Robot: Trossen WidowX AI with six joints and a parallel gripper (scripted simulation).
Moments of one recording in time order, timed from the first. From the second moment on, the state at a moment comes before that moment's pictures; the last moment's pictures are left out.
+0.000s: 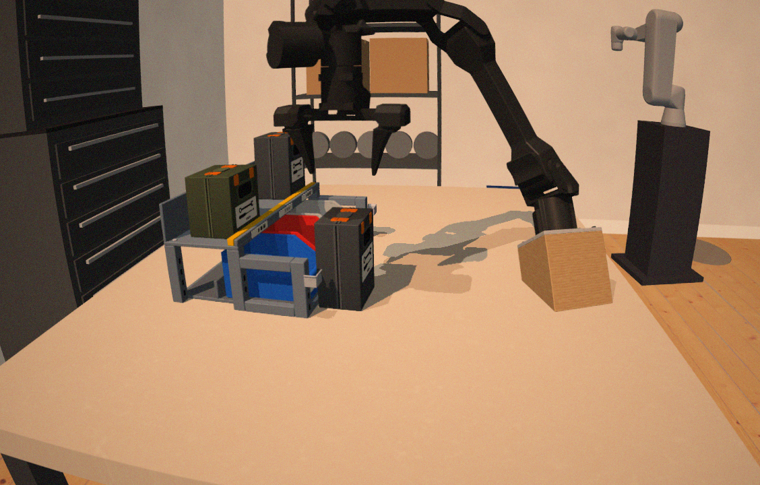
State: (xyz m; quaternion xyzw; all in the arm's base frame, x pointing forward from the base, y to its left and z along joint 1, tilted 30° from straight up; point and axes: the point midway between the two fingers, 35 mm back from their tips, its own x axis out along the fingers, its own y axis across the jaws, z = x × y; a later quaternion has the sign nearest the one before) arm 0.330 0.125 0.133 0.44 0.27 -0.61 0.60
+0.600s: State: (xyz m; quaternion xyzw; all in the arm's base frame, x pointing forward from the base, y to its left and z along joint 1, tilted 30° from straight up) arm 0.332 0.104 0.095 0.44 0.28 -0.62 0.59
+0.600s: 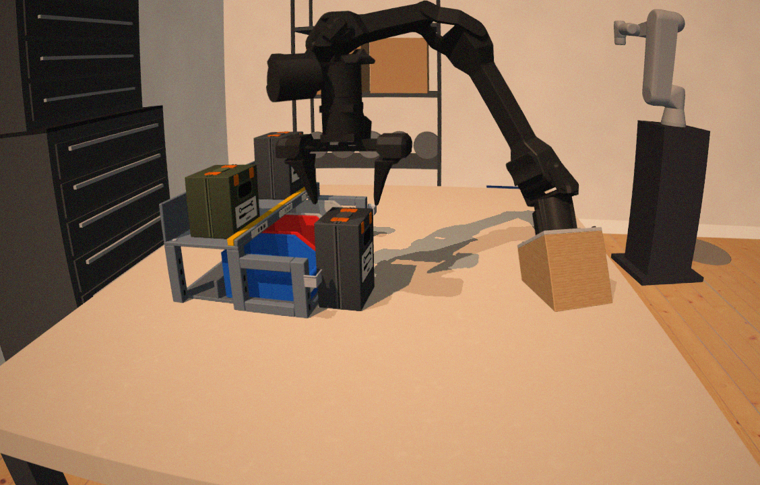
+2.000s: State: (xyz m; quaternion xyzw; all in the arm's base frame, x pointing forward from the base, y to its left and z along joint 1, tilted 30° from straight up) arm 0.334 0.094 0.081 0.44 0.28 -0.61 0.59
